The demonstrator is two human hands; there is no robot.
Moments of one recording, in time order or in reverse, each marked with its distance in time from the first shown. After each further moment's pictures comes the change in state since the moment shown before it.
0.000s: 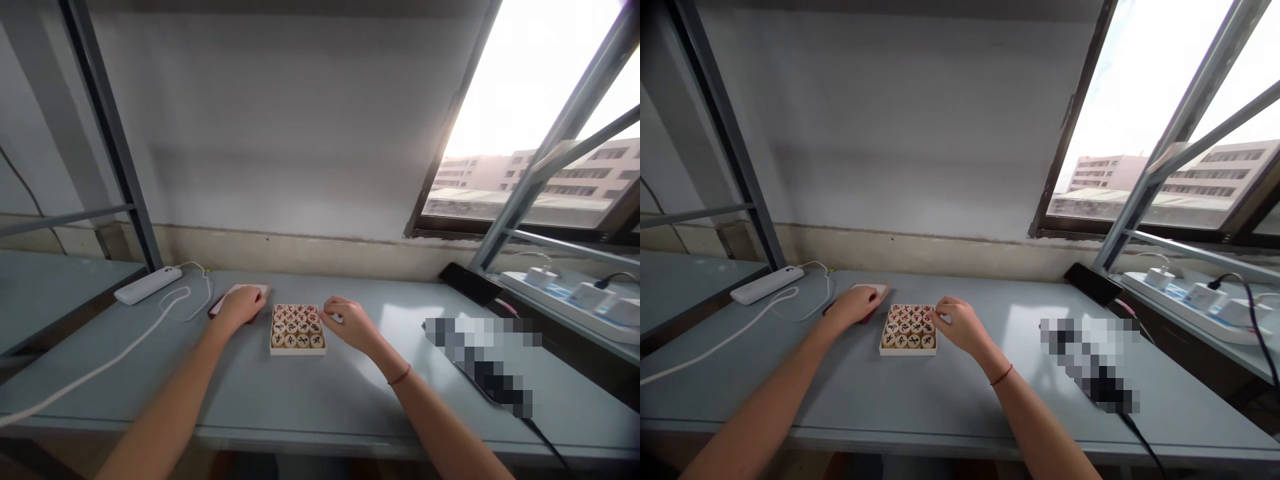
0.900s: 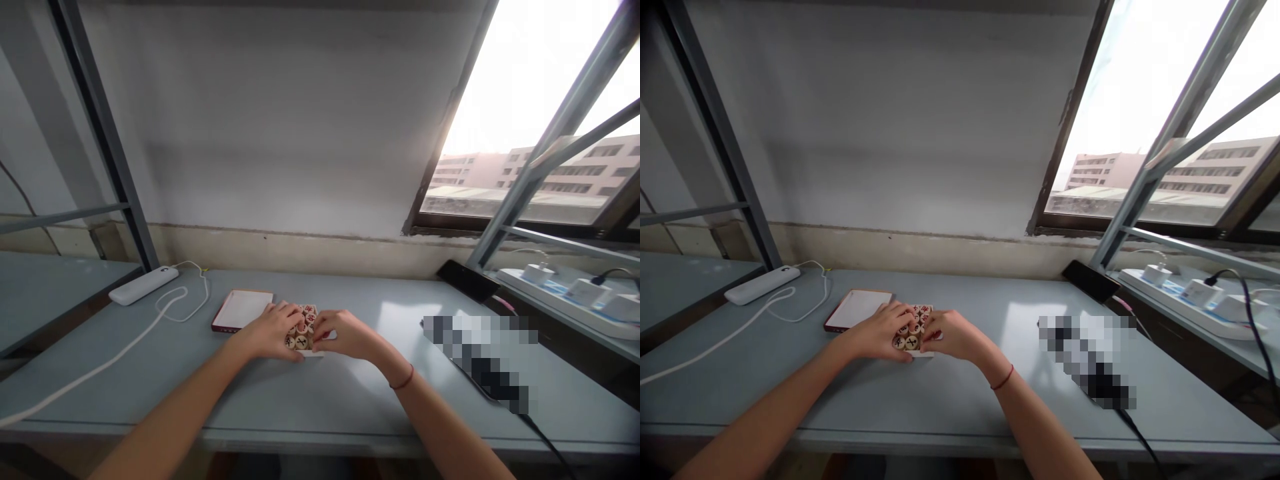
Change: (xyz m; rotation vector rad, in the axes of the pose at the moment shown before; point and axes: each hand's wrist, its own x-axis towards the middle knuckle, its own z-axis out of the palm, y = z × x) left_hand -0.031 0.055 0.018 -0.143 -0.108 0.643; right_hand -0.005 -0.008 -0.004 0.143 -0.323 -0.092
